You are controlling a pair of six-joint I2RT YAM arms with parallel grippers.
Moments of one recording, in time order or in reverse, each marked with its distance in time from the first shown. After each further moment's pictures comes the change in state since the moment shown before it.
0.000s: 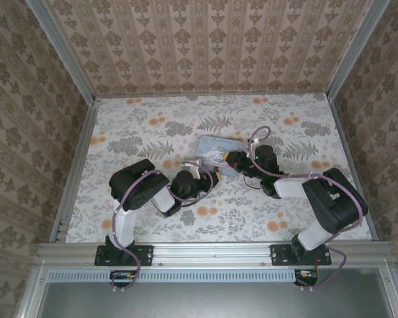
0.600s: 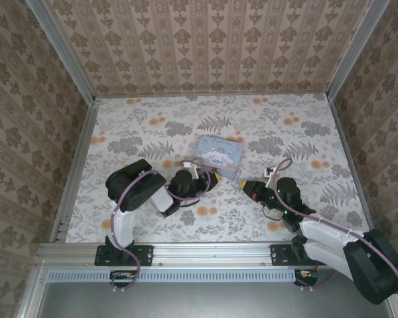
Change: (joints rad) left arm 0.010 -0.038 -0.013 -0.055 0.071 -0.173; right arm 0.010 -0.585 -0.444 -0.161 -0.008 0.024
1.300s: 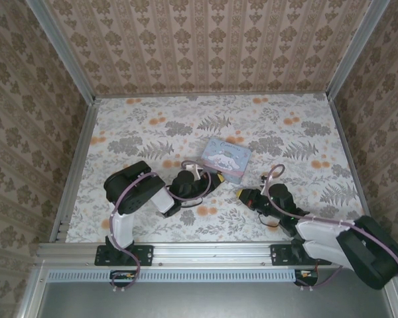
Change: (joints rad) left arm -0.035 -0.030 0.007 -0.023 0.025 -0.208; right arm 0.133 0.158 -0.028 0.106 0.110 0.074
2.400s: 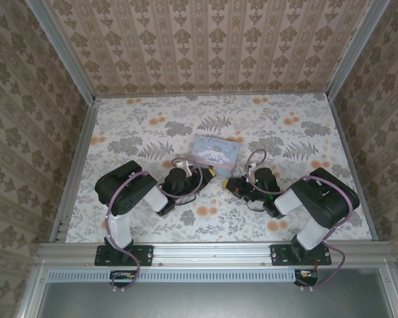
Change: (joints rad) left arm 0.080 -0.062 -0.050 -0.002 -0.021 -0.031; right arm -0.039 0.527 0.210 0.297 -0.175 0.032
